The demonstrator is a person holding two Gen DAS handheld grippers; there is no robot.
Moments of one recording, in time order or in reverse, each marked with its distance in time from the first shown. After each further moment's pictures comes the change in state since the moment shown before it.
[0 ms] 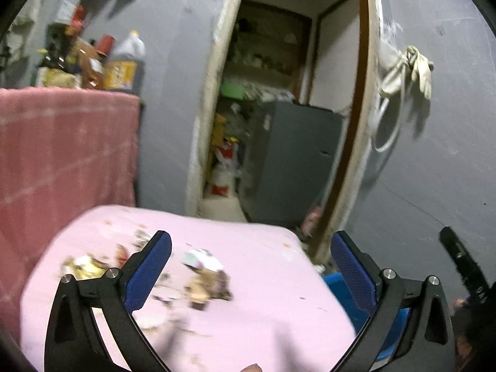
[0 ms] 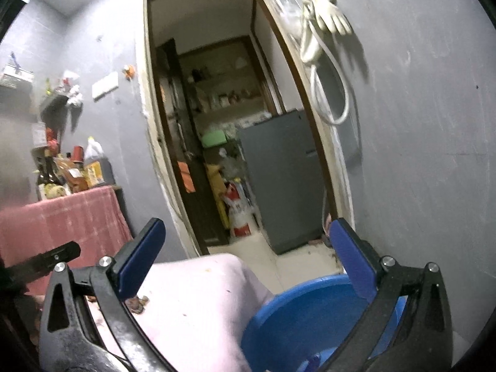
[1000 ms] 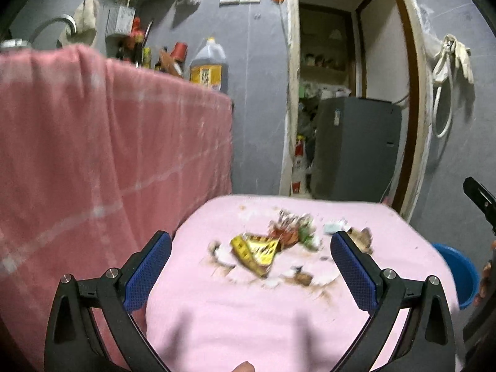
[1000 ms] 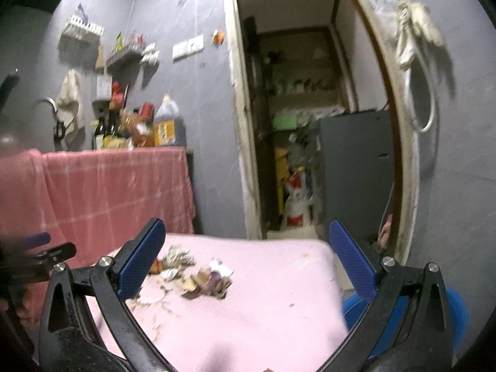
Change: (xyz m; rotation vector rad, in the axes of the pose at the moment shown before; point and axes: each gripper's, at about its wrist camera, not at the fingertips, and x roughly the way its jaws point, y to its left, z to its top) left arm -0.066 0.128 -0.055 0.053 0.030 0.275; right arm 0.024 0.131 -0.038 -0.193 0.108 0.278
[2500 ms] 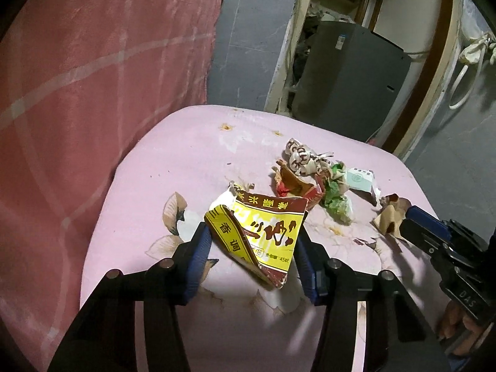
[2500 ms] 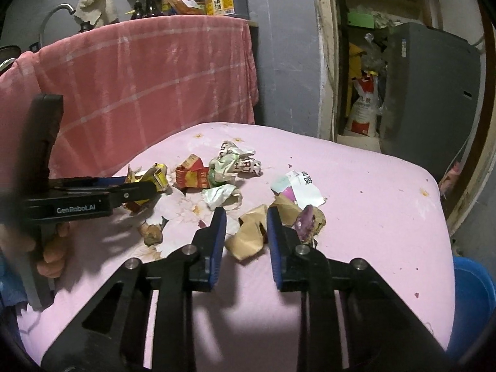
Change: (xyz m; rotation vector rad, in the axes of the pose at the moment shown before) left arm 0.126 0.026 0.002 -0.105 0.447 -0.165; right arm 0.136 0.052 -0.055 -0.113 0.535 0.278
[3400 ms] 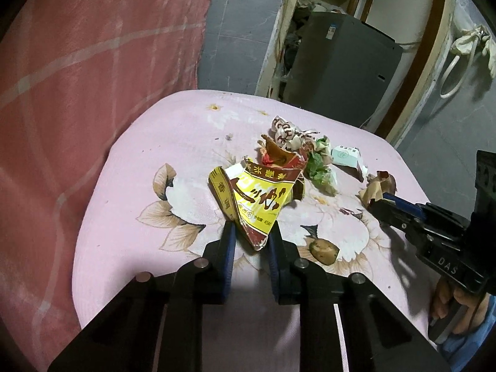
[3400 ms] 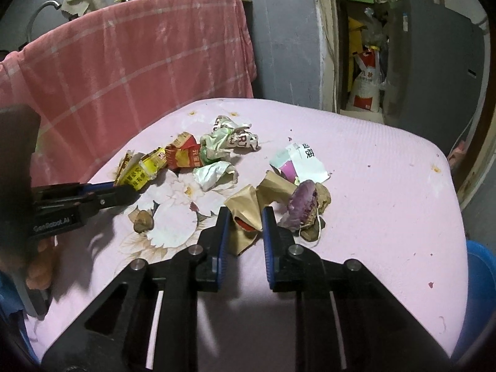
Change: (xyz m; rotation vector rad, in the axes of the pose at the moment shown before) left arm -0.008 -0.008 -0.015 0.019 0.041 -0.033; right arm 0.015 -0.008 -0.003 0.044 0.111 0.020
